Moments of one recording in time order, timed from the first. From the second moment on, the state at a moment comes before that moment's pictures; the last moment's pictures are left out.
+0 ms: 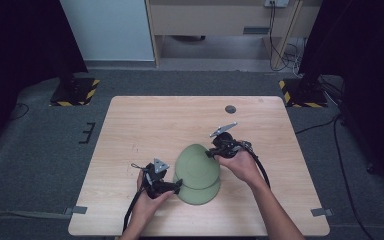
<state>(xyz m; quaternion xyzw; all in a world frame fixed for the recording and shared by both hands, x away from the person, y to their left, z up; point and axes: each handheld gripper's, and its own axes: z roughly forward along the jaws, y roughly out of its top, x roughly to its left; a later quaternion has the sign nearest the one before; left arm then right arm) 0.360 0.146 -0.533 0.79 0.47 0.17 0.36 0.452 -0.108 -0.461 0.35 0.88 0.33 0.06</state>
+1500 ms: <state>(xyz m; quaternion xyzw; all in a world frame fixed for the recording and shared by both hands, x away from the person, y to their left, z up) 0.379 0.226 -0.534 0.74 0.55 0.22 0.32 0.465 -0.145 -0.395 0.38 0.82 0.43 0.08</state>
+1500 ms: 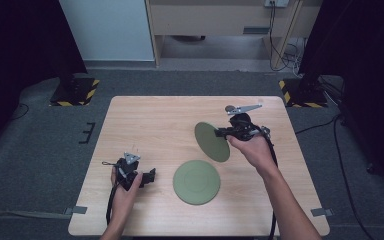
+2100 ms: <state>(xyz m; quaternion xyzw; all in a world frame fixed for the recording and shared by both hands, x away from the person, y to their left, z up) 0.380 0.223 -0.537 0.74 0.55 0.23 0.30 0.491 -0.163 -0.388 0.43 0.78 0.43 0.11</state>
